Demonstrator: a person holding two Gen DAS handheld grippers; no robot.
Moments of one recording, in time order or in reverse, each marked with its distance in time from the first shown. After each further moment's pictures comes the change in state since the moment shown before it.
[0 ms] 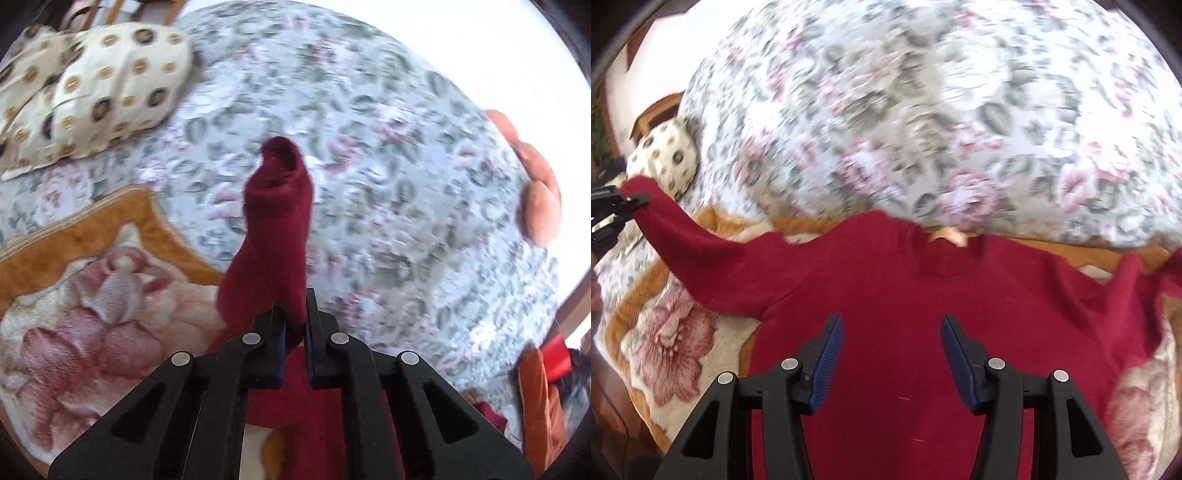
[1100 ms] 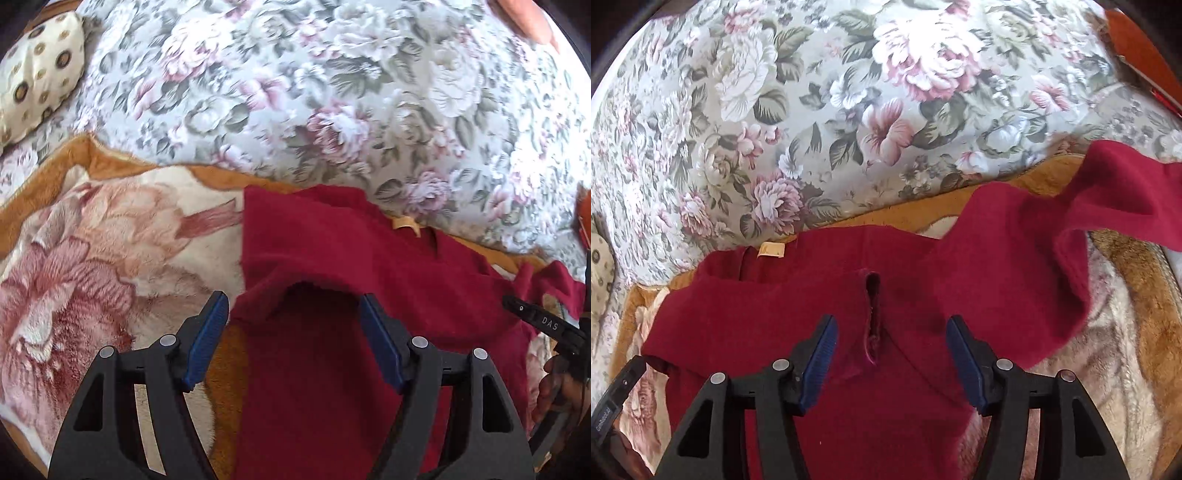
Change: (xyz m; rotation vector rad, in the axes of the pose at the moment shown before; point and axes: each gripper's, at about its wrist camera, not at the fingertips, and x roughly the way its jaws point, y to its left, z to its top) left arm 0.094 -0.038 -0.145 0.297 0.278 0.199; right arm 0.047 -0.154 0.009 0.247 0.139 -0.166
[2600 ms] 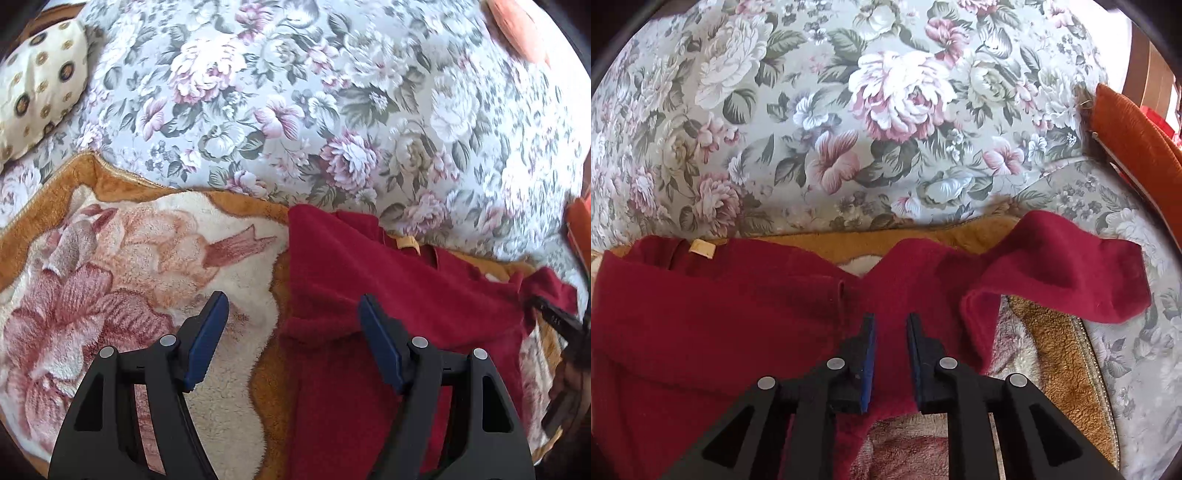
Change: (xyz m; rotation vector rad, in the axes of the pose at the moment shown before) left arm -0.024 0.031 0.019 -0.004 -0.058 -0.066; right arm -0.047 -0.027 0.000 -0.094 -0.153 -0.223
